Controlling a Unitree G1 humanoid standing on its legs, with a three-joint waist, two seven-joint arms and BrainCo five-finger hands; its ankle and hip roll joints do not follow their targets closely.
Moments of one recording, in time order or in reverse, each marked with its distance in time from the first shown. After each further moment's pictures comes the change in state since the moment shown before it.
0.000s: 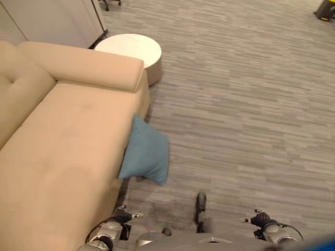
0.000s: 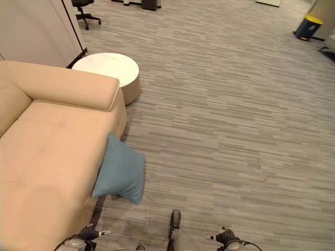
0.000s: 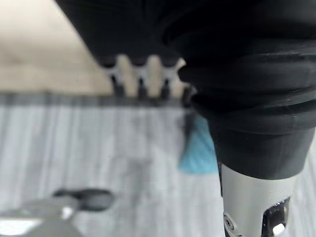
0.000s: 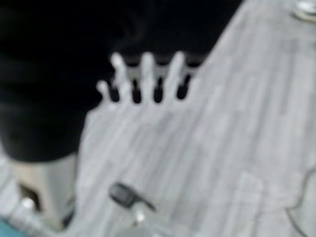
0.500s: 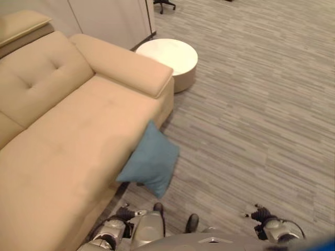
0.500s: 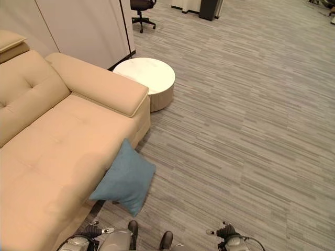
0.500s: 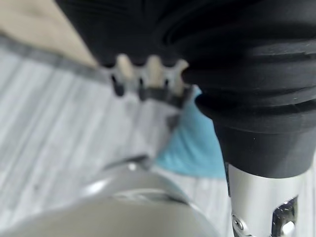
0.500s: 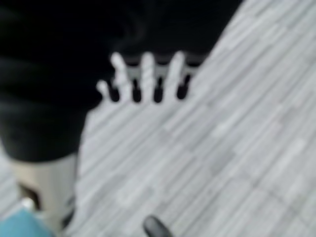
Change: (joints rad) left arm -0.009 -0.022 -0.027 -0.022 0.001 0.004 -0.001; right arm -0.001 -0.016 -0.005 0.004 0.013 -0.005 -0.011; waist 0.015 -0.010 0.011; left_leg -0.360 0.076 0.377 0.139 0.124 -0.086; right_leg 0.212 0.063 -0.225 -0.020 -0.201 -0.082
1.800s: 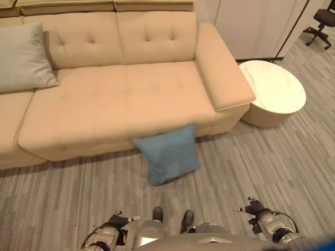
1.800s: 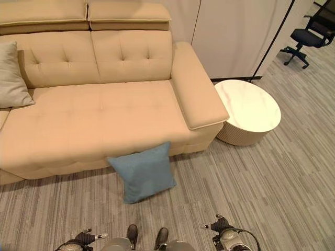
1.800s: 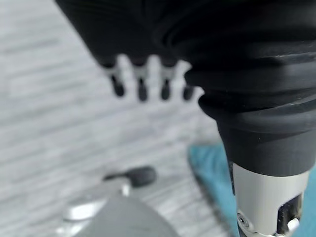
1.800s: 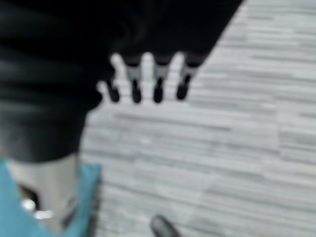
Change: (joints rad) left arm 0.001 0.052 0.037 0.003 -0.042 0.011 -0.003; right arm -0.073 0.023 0.046 -0.040 -0.031 -0.006 0.013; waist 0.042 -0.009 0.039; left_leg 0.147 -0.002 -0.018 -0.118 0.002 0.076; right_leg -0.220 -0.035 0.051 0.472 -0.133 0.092
